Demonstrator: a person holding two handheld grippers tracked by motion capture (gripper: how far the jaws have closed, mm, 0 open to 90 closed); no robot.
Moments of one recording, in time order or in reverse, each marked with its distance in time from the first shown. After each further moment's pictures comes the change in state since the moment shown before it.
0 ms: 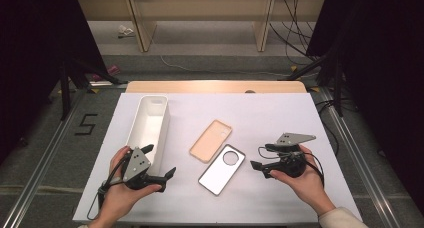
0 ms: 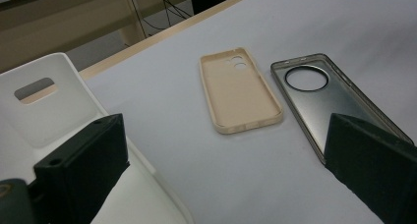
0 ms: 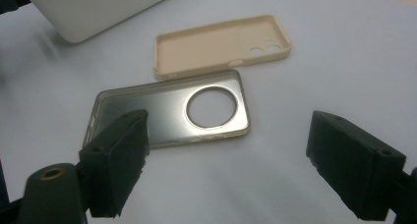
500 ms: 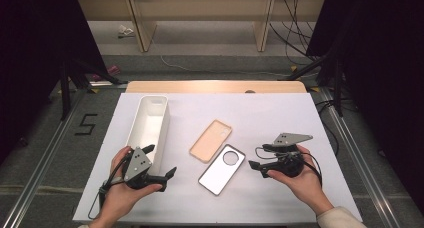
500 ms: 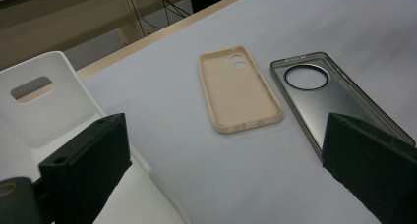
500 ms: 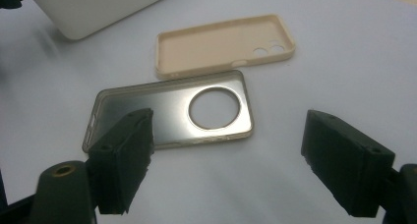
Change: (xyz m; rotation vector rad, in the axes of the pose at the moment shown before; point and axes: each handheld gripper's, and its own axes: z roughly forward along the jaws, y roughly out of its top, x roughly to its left) left arm 0.000 -0.001 0.002 0.002 -0.003 -0.001; right arm 0.004 0.003 0.005 0.011 0.003 -0.019
